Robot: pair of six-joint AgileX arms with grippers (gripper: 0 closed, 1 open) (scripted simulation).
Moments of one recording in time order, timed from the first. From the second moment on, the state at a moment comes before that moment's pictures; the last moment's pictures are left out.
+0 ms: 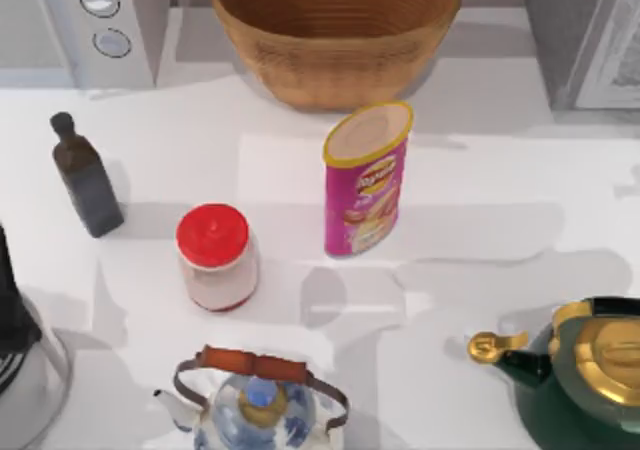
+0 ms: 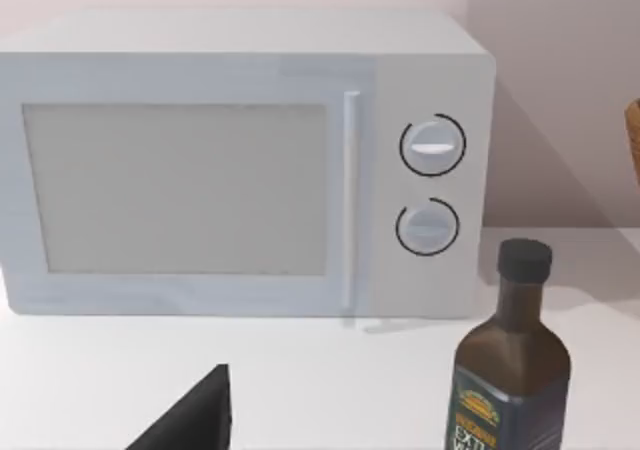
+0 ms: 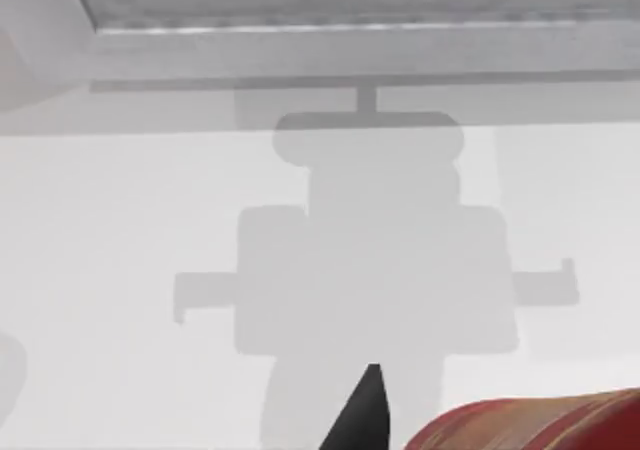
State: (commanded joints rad) left arm 0.00 0.00 0.00 0.00 0.00 0.00; right arm -0.27 1.33 1.01 -0.49 -0.14 -0.16
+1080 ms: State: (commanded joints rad) left arm 0.00 0.00 0.00 0.00 0.00 0.00; right arm -0.01 0.03 0.02 -0.01 -0.01 -0.01
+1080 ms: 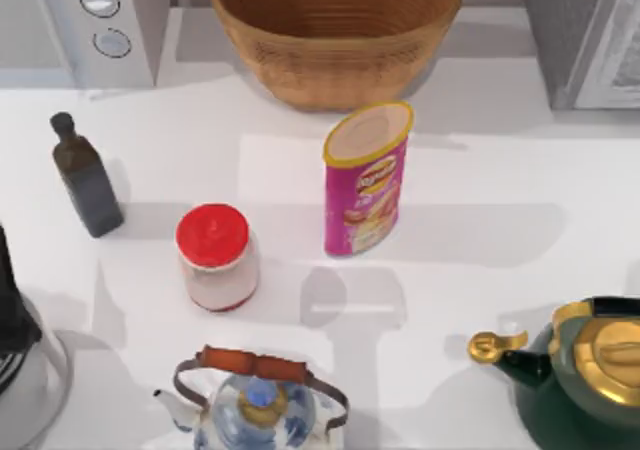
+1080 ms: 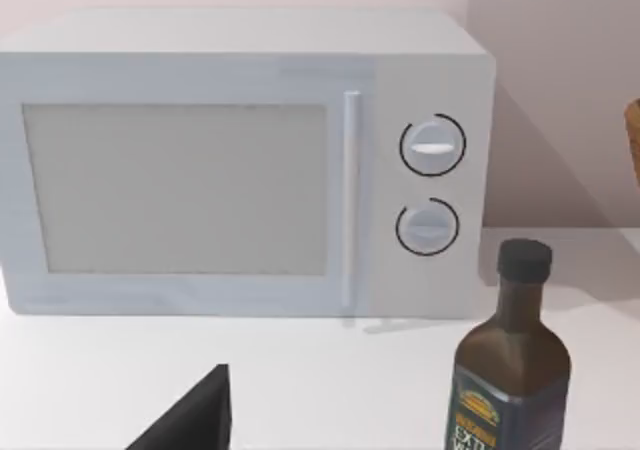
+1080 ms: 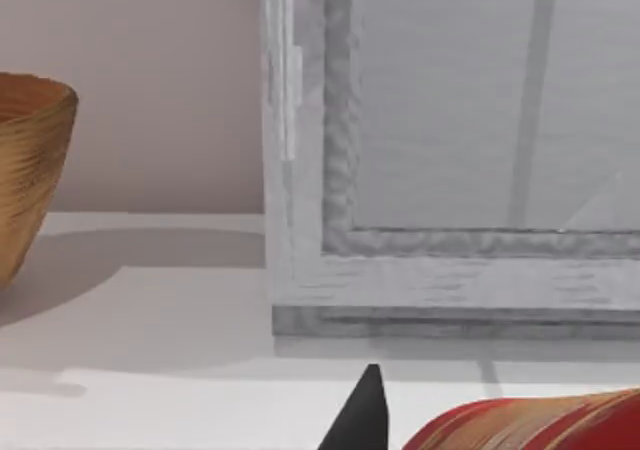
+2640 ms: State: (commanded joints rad) left arm 0.00 0.00 0.00 0.00 0.00 0.00; right arm 0.15 0.94 1.29 -0.27 0.18 0.05
